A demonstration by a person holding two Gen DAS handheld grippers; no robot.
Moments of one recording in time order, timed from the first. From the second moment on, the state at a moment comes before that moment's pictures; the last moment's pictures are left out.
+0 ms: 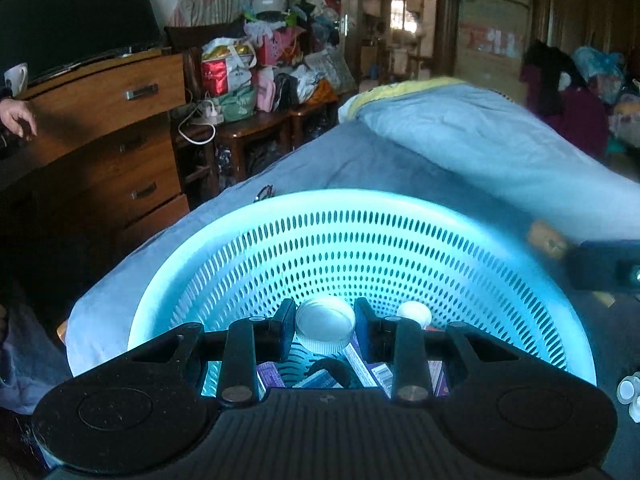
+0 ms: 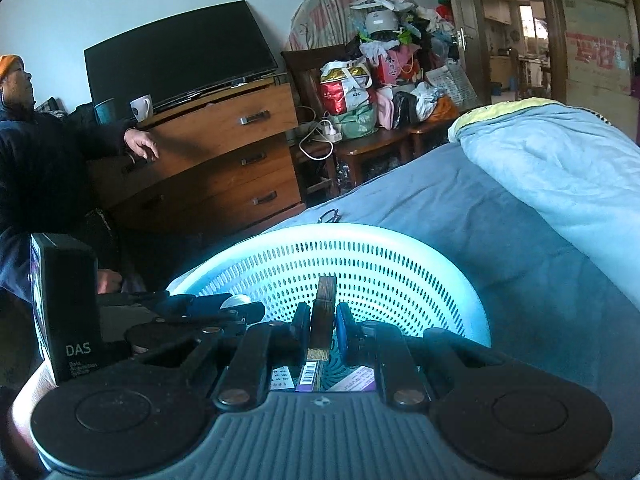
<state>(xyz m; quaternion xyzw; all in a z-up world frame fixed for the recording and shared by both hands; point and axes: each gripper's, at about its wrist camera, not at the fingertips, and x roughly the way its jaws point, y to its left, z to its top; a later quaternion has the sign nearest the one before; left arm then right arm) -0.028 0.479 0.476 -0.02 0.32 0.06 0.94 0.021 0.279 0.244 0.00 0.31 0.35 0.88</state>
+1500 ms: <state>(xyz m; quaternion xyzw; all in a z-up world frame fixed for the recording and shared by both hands) -0.132 0.188 0.420 0.04 0.29 -0.35 0.89 -0.122 -0.104 0.021 0.03 0.34 0.04 0.94</state>
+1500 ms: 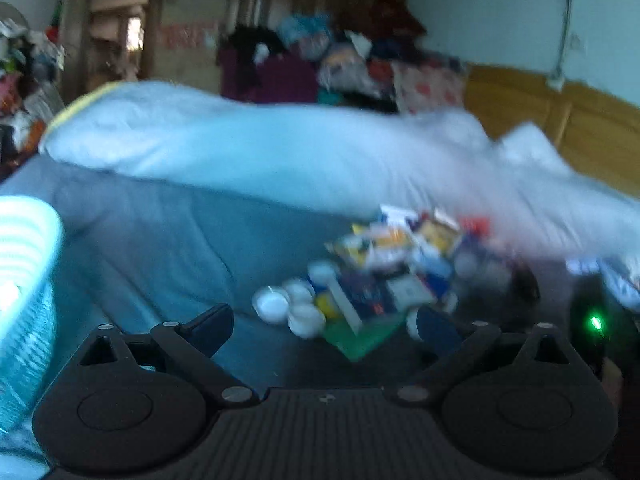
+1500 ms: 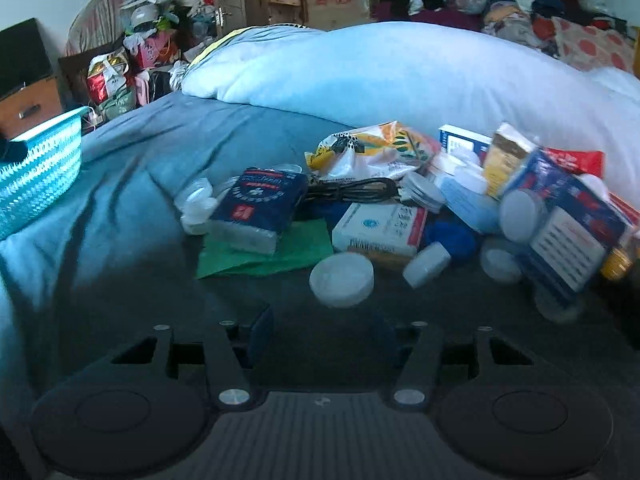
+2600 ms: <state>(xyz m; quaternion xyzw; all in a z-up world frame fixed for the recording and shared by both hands) -0.085 0.070 0.353 0.07 0.28 -0.30 0.91 -0.152 -0.143 0.051 0.12 0.28 0.02 0.95</state>
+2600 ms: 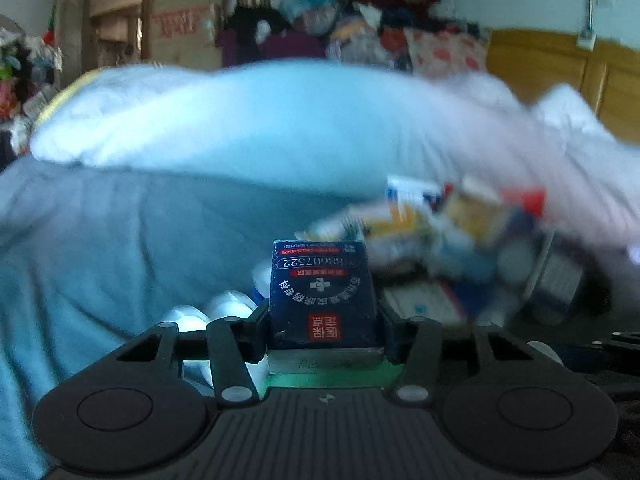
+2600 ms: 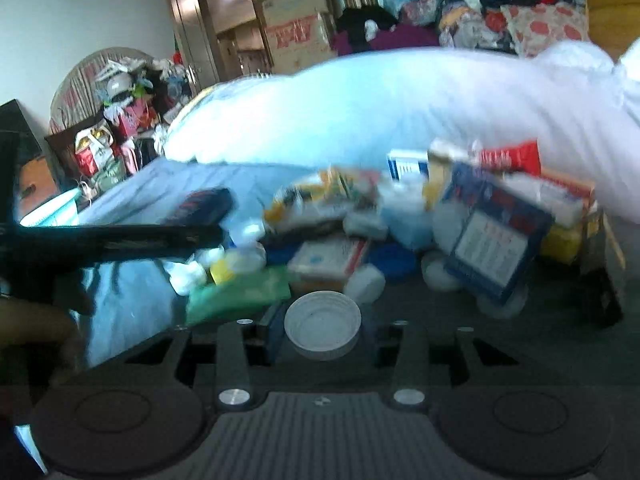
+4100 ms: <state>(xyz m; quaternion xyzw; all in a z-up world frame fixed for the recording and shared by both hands) -0.038 0.495 0.500 -0.02 0.30 0.06 0.95 0.004 0.279 0.291 0.00 0.29 0.37 0.88</state>
